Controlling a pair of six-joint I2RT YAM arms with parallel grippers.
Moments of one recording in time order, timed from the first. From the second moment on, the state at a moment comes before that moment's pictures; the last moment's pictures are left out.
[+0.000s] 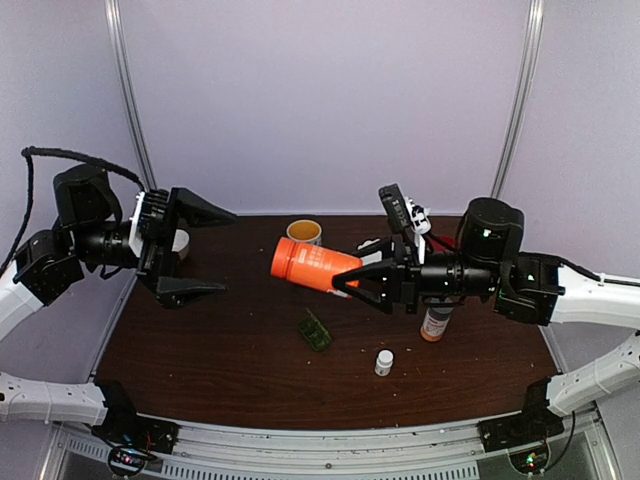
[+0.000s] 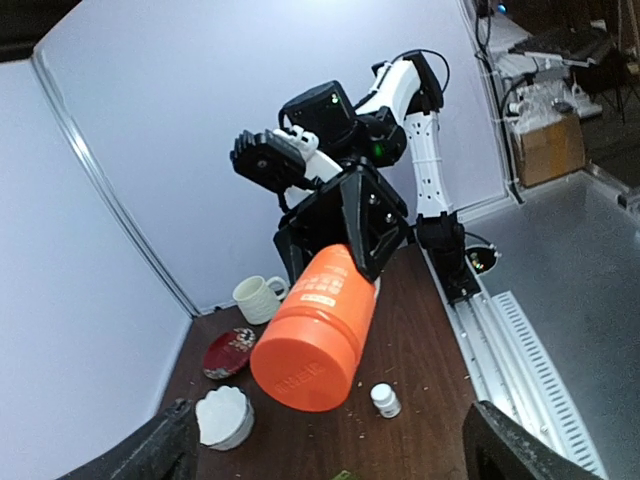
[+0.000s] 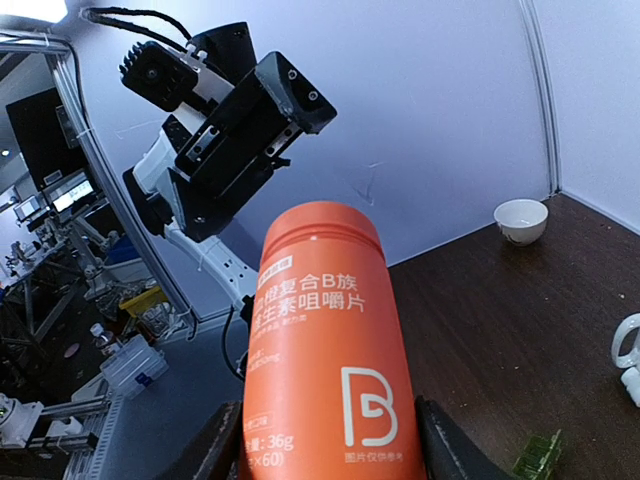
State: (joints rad) left arm -0.77 0.89 1.09 -0.35 0.77 0.47; right arm 1.07 1.15 0.95 0.17 -0.37 0.30
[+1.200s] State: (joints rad) left arm -0.80 1.04 1.18 -0.40 0.79 0.86; right arm 1.06 1.28 1.06 0.26 -0.54 0.51
